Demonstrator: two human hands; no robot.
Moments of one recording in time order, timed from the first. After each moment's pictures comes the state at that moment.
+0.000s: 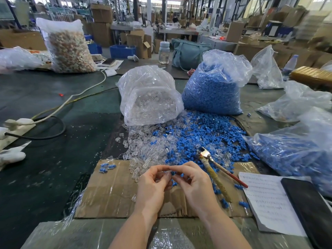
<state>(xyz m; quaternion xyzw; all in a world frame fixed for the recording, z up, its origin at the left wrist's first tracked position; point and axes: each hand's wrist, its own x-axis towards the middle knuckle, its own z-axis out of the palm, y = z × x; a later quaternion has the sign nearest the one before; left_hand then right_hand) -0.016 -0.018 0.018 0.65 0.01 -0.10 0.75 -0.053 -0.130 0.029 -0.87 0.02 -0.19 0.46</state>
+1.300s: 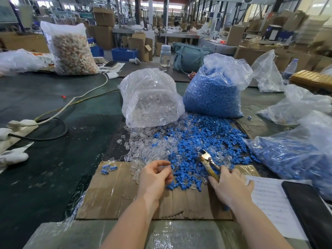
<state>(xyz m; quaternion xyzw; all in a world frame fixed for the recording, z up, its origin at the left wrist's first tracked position) 0.003 -0.020 0.030 0.66 0.02 -0.14 0.74 -0.050 -0.205 0.019 -0.94 0.33 0.05 0.07</state>
